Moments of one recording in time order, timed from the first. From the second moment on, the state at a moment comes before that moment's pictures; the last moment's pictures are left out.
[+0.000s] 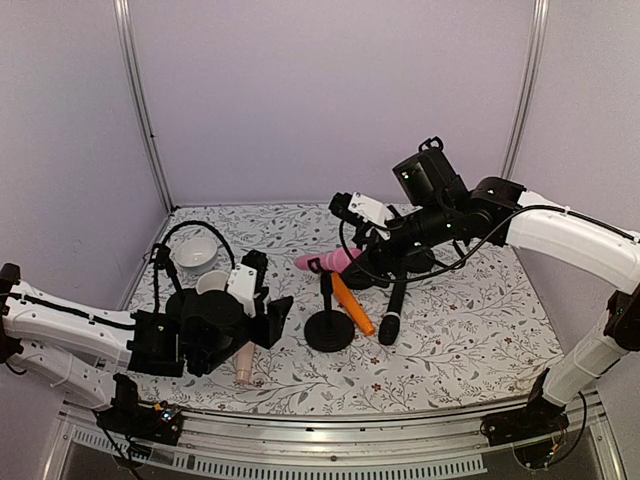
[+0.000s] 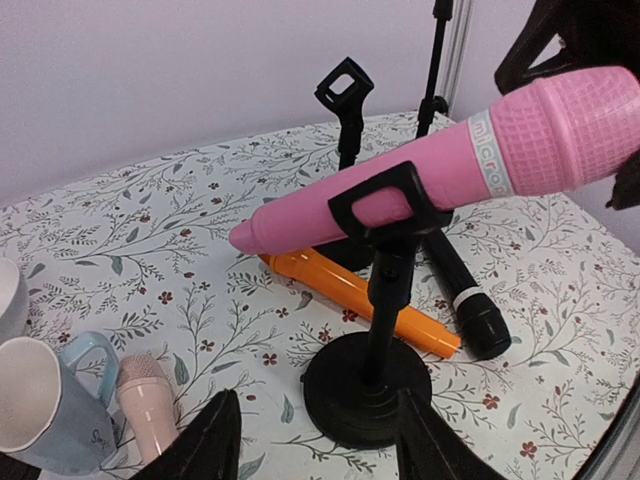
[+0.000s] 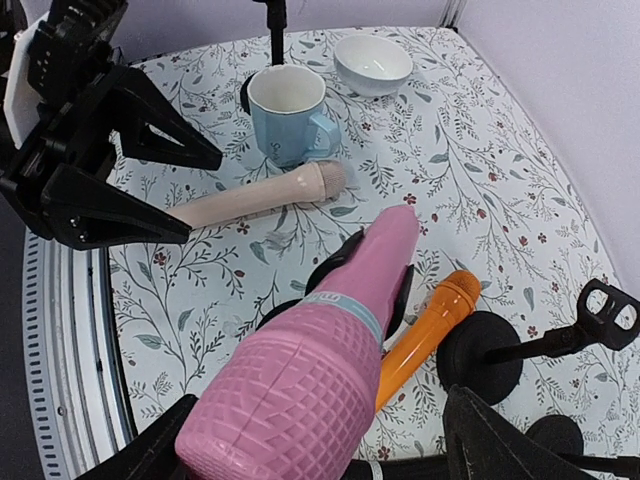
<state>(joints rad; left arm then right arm) -1.30 1.21 0.61 0.20 -0.77 -0.37 0.92 1.54 1.46 -0.65 -0.22 -0.32</state>
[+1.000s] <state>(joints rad) -1.30 1.18 0.58 0.23 -0.77 -0.37 0.90 1.52 1.42 -0.67 -0.26 -0.30</state>
